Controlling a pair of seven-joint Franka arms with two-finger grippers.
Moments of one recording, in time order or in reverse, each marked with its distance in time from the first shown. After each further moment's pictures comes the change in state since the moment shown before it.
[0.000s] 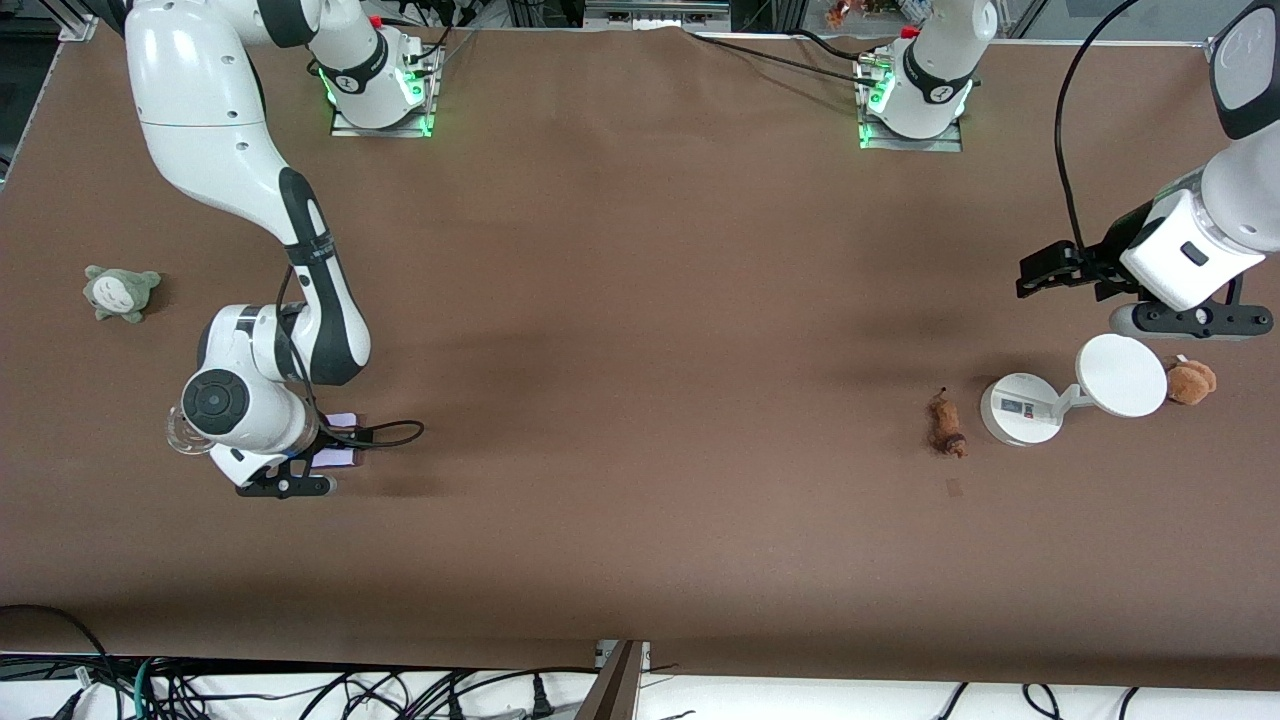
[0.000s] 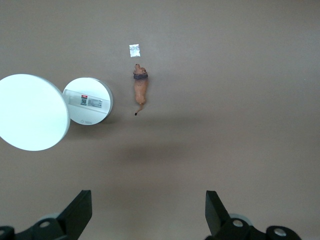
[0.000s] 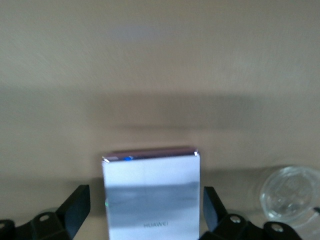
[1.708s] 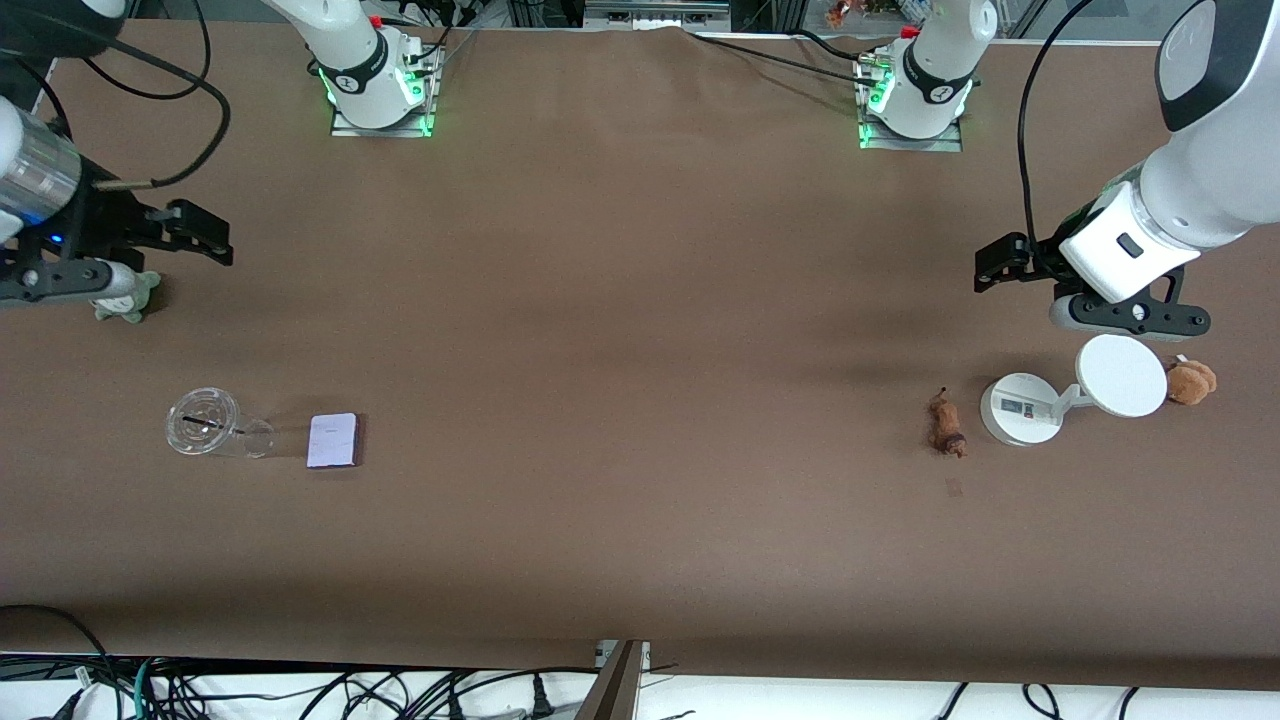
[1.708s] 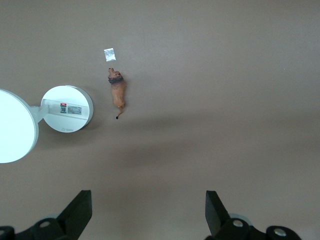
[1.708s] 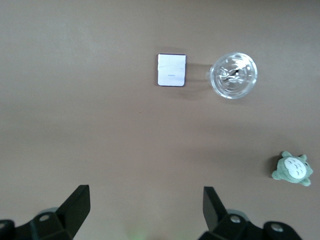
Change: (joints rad) left arm -0.062 0.004 -0.011 0.011 -0.003 0.002 0.000; right arm -0.125 -0.679 0.166 0.095 -0.081 -0.814 -0.015
